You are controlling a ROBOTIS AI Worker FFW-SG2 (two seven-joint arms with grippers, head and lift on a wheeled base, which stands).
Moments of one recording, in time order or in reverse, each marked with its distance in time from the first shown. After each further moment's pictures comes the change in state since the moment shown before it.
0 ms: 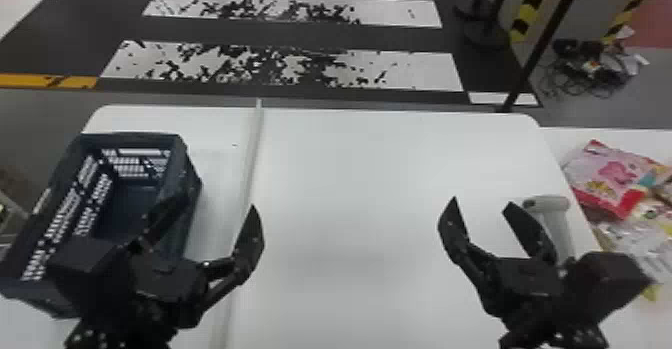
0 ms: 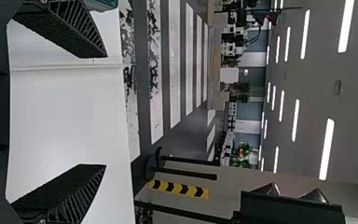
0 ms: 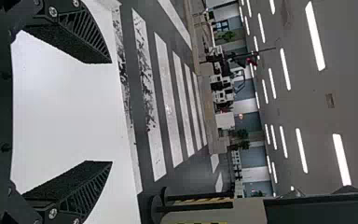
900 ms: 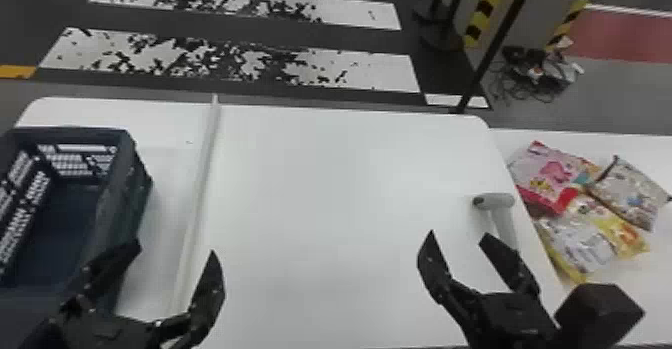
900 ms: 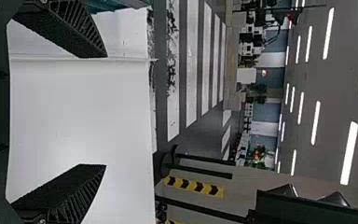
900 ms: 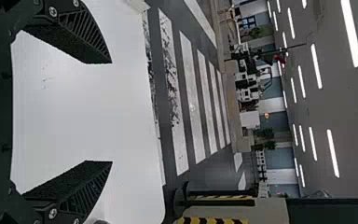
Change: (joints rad) left arm 0.178 0.000 -0.040 -0.051 -0.029 -0.057 0.040; right arm 0.211 -0.059 -0.051 -0.197 -0.047 0.091 0.001
